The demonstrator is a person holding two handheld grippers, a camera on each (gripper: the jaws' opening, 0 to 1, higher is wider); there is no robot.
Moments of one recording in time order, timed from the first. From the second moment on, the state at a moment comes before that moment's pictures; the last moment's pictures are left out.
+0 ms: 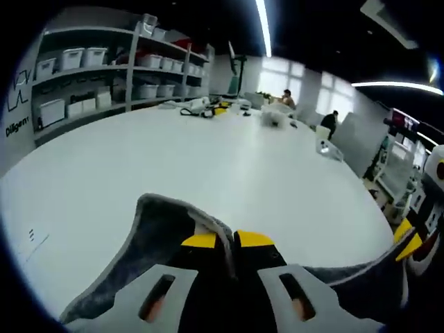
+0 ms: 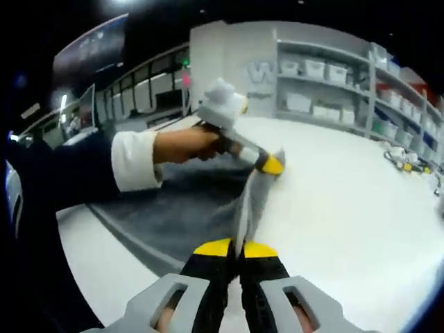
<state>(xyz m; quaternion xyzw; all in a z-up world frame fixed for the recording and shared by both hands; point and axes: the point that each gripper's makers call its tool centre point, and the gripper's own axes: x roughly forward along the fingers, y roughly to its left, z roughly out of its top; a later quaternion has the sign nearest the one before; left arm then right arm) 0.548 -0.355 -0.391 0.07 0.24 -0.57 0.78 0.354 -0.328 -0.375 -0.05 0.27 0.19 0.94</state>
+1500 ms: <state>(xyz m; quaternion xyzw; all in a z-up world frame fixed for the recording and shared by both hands) 0.621 -0.358 -0.384 0.13 0.12 -0.54 0.82 0.352 -0.359 -0.352 -0.15 0.22 0.15 0.95</state>
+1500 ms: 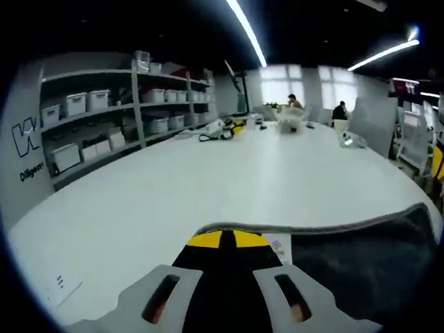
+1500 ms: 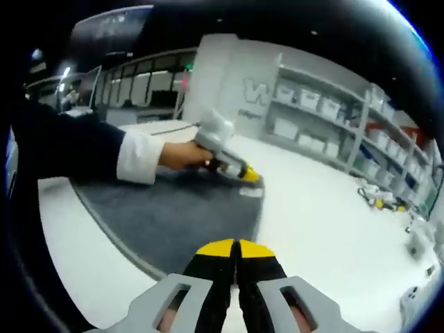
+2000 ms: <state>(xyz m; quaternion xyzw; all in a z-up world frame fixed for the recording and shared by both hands) 0.630 -0.361 -0.396 0.20 0.12 -0.55 0.80 0.351 -0.377 -0.419 -0.10 0.32 0.17 0.93</state>
